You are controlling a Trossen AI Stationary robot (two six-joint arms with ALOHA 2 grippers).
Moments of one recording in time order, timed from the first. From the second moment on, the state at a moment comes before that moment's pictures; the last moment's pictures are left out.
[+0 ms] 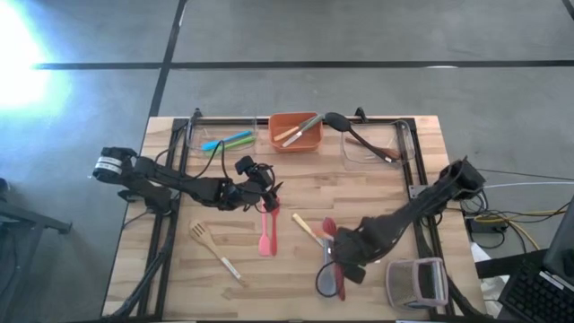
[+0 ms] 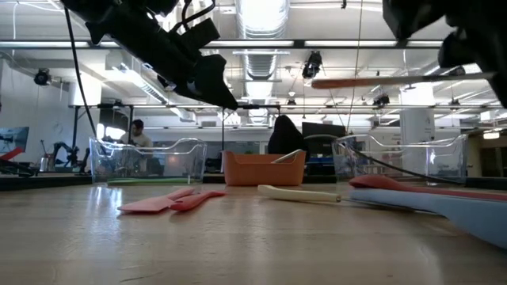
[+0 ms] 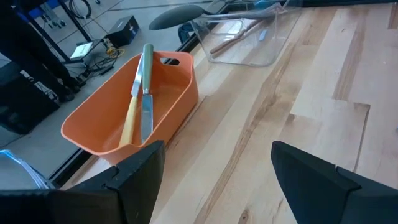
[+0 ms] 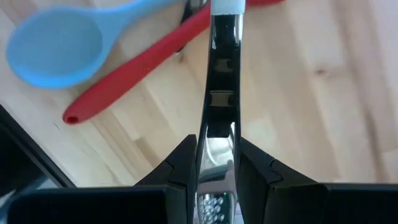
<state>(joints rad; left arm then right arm) -0.12 1.45 0.78 0.15 -0.75 -0.12 0.53 1.72 1.30 -1.10 -0.08 1.04</state>
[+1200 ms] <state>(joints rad) -0.12 1.45 0.78 0.09 -0.75 -0.11 -0.13 1.56 1.44 -1.33 0.37 0.24</state>
